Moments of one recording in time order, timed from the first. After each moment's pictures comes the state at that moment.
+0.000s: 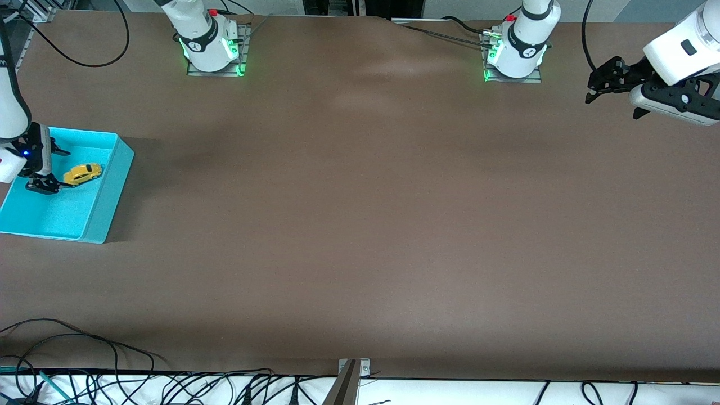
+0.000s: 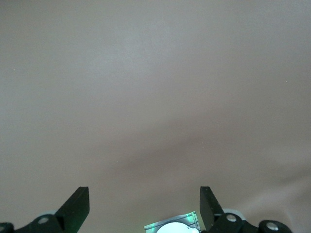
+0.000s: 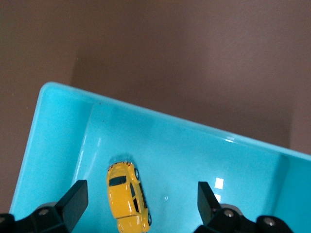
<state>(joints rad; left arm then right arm) -0.01 -0.13 -0.05 -1.70 -0.05 1.47 0.23 -0.61 0.32 0.16 -1.93 -0.05 2.06 -2.14</state>
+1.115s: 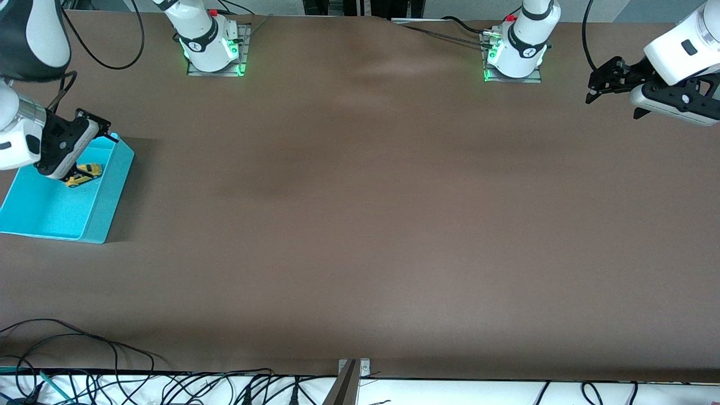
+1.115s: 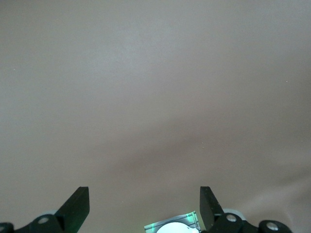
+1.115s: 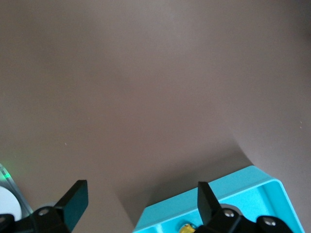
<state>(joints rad) -0.01 -0.13 -0.05 -1.70 -0.05 1.47 0.23 -0.24 -0.03 0.16 -1.93 0.06 1.84 -1.04</state>
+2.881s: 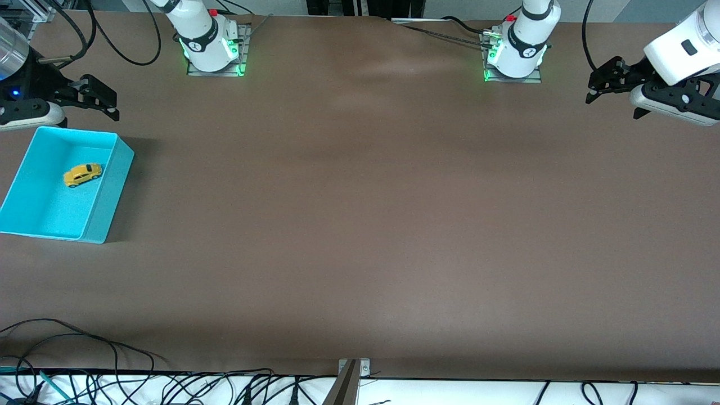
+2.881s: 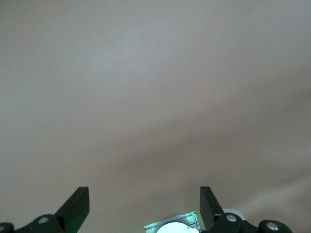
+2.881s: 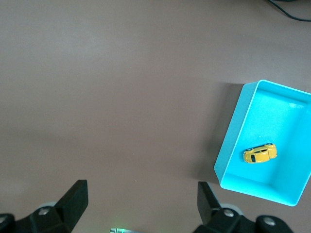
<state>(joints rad) -0.01 -0.13 -0.05 -1.70 -0.05 1.47 0.23 -0.01 -0.05 0.09 -1.61 -0.01 1.53 -0.09</state>
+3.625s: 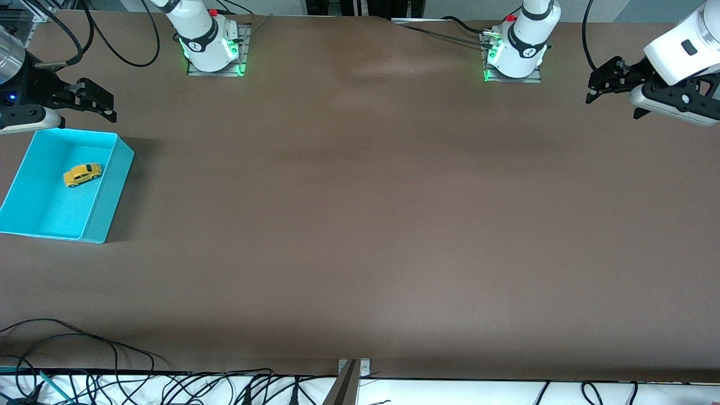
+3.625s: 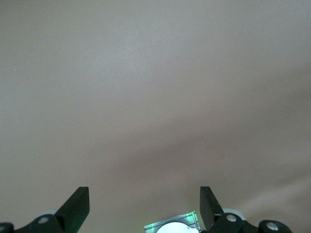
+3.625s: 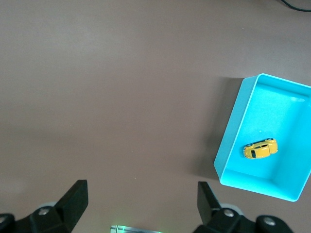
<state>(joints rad) -0.01 -0.13 -0.05 -1.70 -0.05 1.47 0.23 -0.01 -0.03 0.08 -1.61 -0.01 1.52 -0.09</state>
